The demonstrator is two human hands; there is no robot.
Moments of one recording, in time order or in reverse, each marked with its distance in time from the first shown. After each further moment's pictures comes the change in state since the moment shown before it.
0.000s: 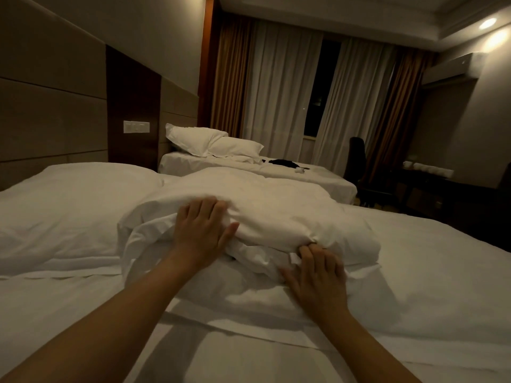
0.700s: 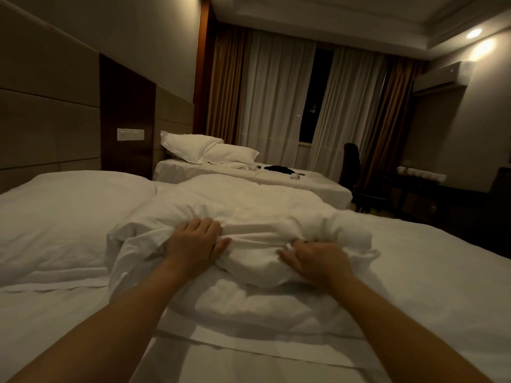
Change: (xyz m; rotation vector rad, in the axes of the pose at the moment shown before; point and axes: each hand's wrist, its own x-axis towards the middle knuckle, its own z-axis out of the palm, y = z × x) left_hand -0.001 0.000 0.021 0.001 -0.150 0.085; right_hand 0.066 0.052 0.011 0.016 -0.204 -0.209
